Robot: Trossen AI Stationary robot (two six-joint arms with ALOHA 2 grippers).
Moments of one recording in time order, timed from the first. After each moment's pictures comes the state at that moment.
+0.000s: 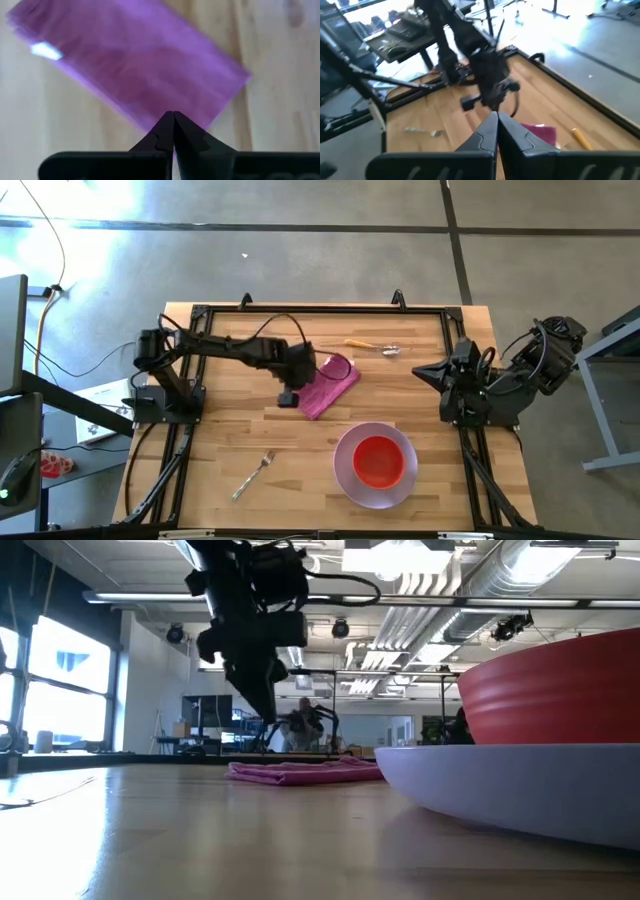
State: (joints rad) left arm 0.27 1.71 1.14 -0.60 0.09 0.26; right arm 0.69 1.13 1.61 -1.13 0.91 0.78
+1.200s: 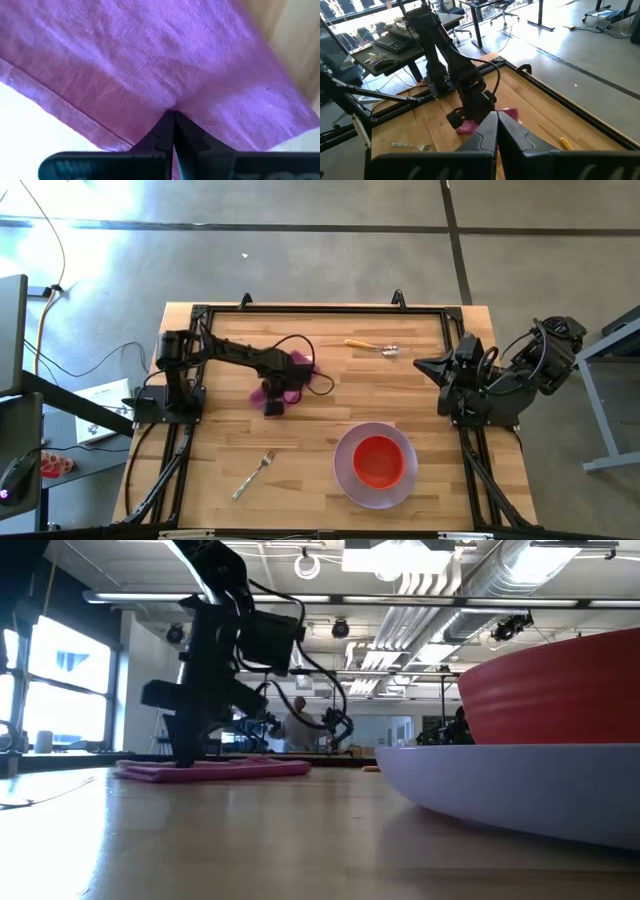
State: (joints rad) left arm 0.25 1.88 1.13 -0.99 -0.05 0.04; right arm 0.69 1.13 1.61 -1.12 0.99 0.78
